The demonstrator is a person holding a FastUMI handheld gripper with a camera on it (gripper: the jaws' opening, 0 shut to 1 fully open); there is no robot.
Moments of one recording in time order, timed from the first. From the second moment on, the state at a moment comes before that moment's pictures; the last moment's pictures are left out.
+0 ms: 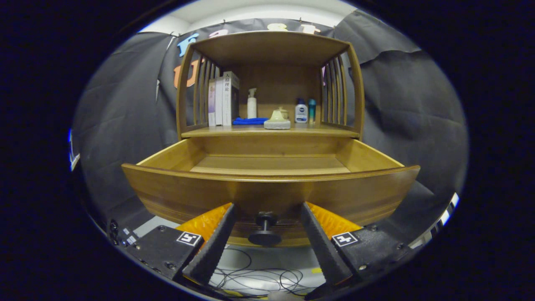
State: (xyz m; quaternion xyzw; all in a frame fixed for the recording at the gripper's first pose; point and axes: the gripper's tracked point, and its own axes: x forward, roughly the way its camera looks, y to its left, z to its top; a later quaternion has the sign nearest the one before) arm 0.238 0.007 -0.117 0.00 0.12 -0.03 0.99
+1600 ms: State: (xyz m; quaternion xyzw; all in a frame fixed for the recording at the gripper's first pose) arm 0.342 0.011 -0.094 0.02 0.11 -0.04 0.99
